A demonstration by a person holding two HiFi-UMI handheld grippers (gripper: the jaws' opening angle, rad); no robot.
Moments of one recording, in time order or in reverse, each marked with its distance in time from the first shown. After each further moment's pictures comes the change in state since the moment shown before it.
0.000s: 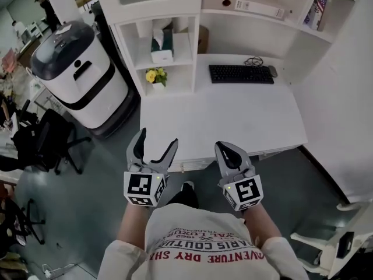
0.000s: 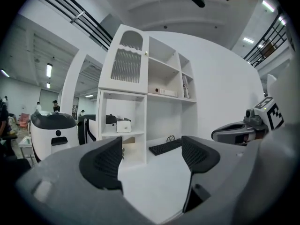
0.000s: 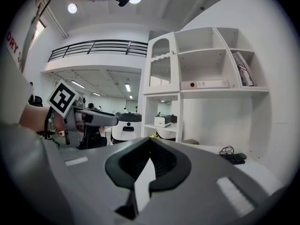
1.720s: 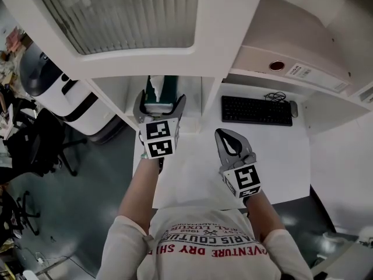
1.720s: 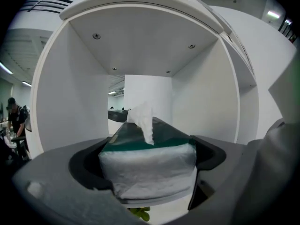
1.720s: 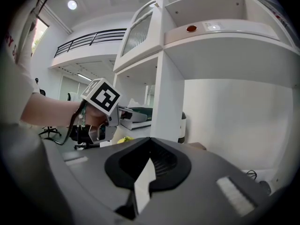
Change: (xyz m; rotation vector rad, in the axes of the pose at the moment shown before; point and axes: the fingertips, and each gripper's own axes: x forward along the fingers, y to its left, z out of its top) left arm 0.355 0.183 0.011 -0.021 0.096 0.316; right arm 0.277 -0.171 -0.010 -0.059 0.094 0.131
